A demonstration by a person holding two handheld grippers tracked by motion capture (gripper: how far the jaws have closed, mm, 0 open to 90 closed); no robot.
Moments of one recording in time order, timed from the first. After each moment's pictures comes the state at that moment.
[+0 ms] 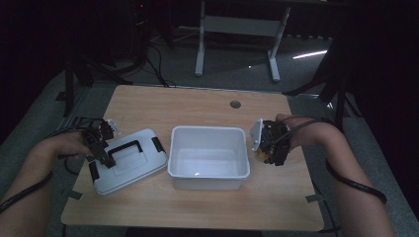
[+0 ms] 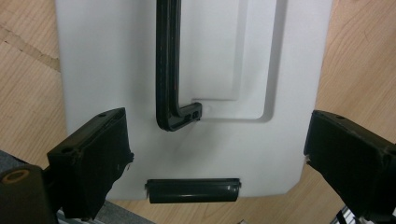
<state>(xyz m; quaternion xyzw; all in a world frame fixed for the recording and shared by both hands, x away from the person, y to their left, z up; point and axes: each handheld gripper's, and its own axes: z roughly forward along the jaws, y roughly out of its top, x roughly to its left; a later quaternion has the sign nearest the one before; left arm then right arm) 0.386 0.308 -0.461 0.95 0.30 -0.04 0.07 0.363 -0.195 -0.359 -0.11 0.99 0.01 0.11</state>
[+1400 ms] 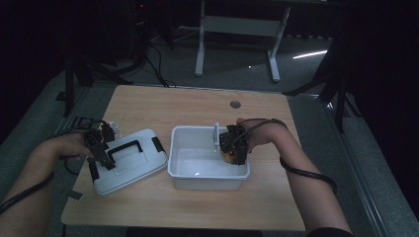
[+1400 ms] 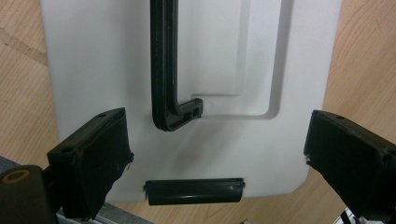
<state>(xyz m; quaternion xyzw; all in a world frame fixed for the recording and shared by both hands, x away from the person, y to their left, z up) 0.387 0.306 -0.471 0.95 0.29 -0.05 0.06 0.394 -0.106 -0.423 -0.14 0.99 0.00 0.08</state>
